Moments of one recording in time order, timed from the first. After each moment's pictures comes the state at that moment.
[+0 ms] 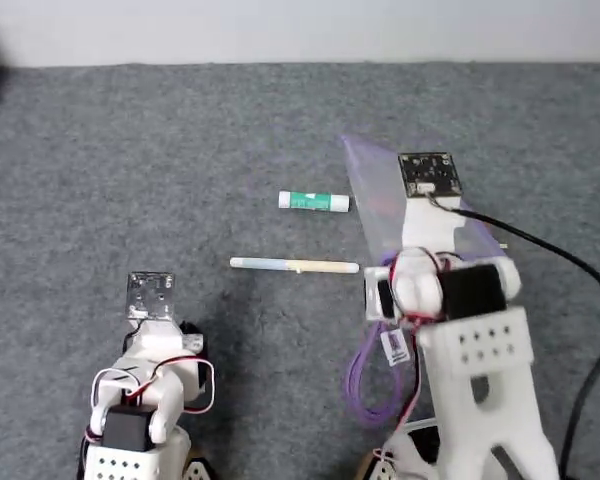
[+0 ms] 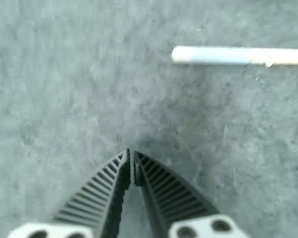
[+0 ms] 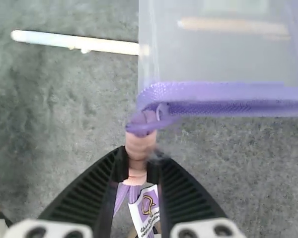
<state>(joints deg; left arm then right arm) 2.7 -103.4 97.5 67.6 7.0 -15.6 -42.1 24.3 95.3 -9.9</state>
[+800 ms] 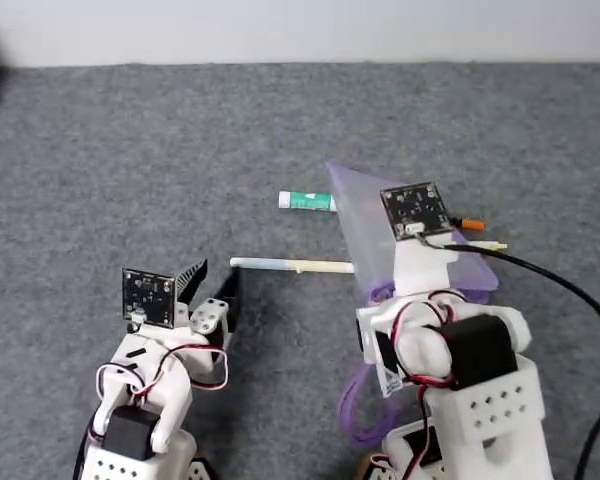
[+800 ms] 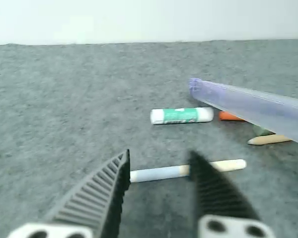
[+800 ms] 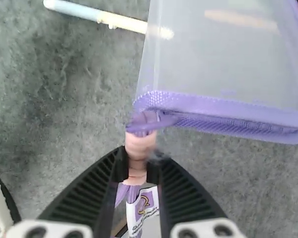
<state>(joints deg) 11.9 -103.4 93.1 46.3 11.4 -20.0 -53.8 28.0 100.3 -6.5</state>
